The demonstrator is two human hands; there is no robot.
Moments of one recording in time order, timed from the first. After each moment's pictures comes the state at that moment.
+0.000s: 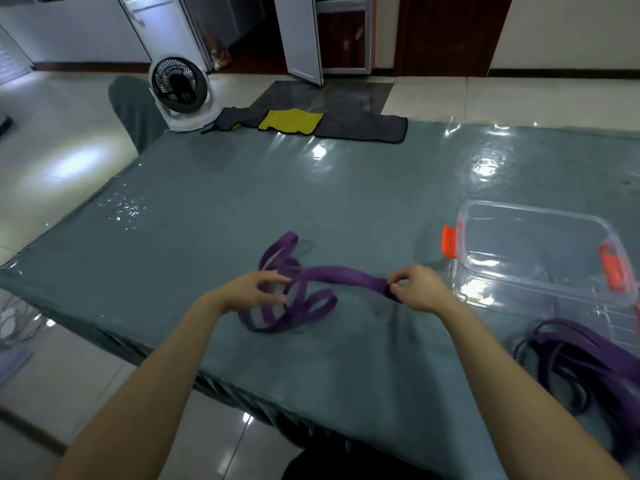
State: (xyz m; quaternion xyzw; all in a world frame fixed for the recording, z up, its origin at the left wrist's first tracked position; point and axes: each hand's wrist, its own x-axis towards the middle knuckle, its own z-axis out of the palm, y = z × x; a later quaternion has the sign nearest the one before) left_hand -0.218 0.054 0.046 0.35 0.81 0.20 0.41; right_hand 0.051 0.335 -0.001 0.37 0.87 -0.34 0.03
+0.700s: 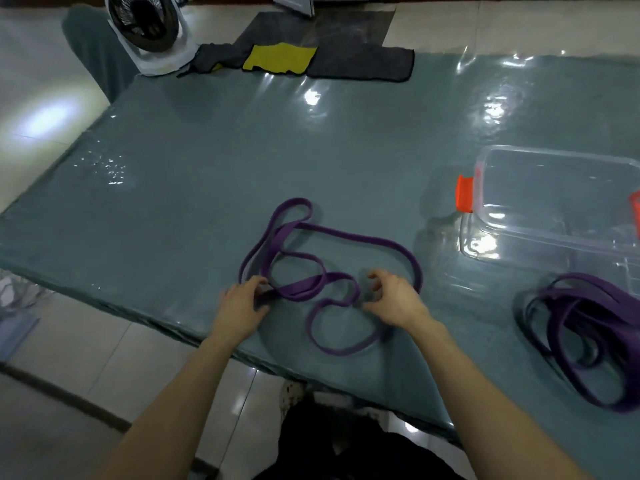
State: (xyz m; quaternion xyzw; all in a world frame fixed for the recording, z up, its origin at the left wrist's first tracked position) left_hand -0.172 -0.015 -0.065 0.35 0.91 0.08 0.19; right_hand 0.056 0.244 -0.074 0.36 0.84 -0.38 0.09
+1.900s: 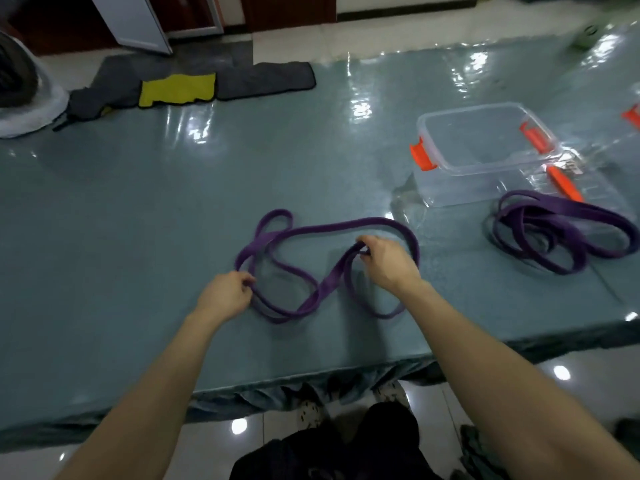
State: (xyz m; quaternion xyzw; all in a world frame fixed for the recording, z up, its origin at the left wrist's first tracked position) left_hand -0.319 0.020 -0.066 0.51 0.83 0.02 0.23; right_hand 0.001 0.172 -0.034 0.51 0.83 -0.21 -0.07
